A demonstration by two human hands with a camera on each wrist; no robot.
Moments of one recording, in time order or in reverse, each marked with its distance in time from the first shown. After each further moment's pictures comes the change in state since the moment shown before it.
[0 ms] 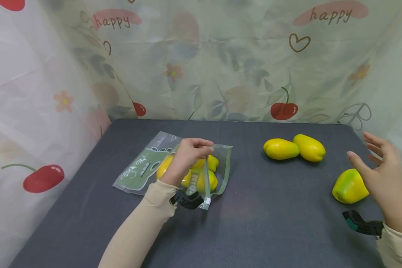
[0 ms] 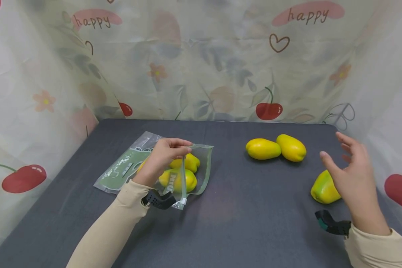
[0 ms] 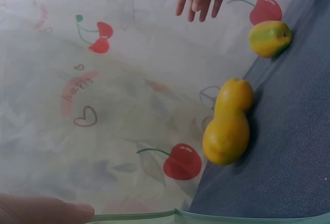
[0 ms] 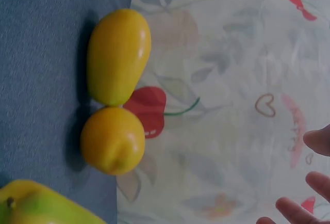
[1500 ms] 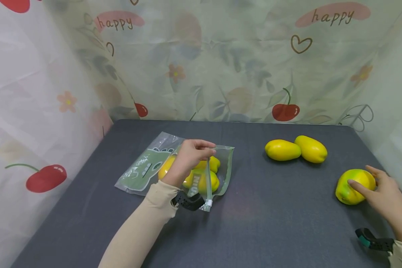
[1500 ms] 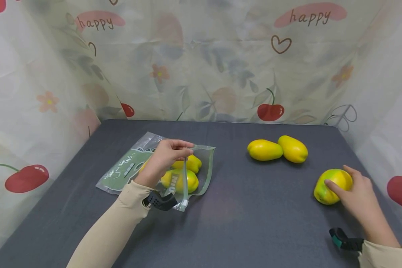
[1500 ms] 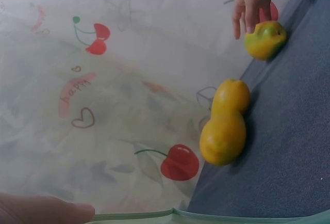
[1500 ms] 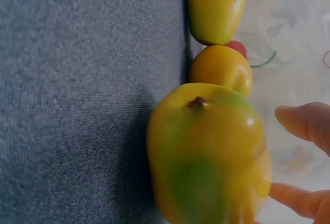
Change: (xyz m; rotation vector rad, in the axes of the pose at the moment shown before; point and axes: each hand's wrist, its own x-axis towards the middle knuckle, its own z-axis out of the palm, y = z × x) left_hand 0.001 -0.001 0.001 -0.003 -0.005 -0.009; right_hand 0.023 0.175 0.026 -0.250 -0.298 0.123
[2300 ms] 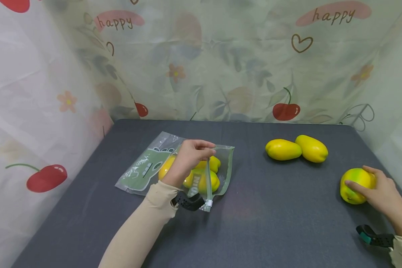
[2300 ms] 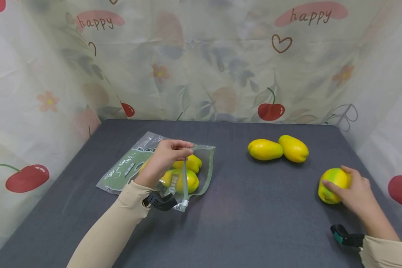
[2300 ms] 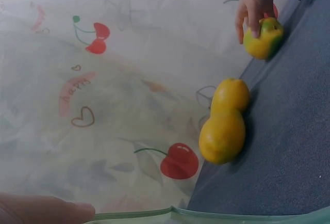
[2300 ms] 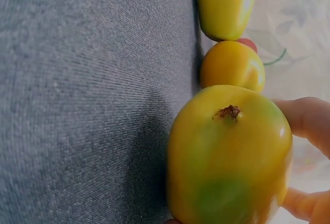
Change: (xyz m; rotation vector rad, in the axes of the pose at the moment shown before) left_hand 0.000 -0.002 -0.001 0.000 -0.007 -0.007; right_hand -0.030 -0.065 -0.025 -0.003 -0.073 0.029
